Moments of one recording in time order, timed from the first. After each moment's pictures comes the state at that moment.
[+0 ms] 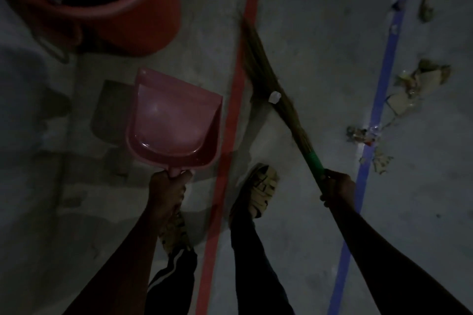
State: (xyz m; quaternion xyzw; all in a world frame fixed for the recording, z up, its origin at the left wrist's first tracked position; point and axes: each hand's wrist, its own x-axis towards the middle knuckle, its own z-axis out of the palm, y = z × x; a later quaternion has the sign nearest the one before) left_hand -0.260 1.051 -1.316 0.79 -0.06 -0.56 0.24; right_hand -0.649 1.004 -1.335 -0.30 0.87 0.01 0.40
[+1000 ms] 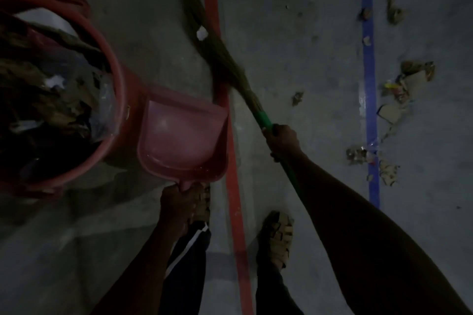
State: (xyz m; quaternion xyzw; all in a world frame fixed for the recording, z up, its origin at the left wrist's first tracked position) left_hand -0.265 0.793 -1.311 0.76 -0.09 -0.61 0.18; right_hand -0.519 0.705 -1.373 -0.35 0.81 -0.01 0.48
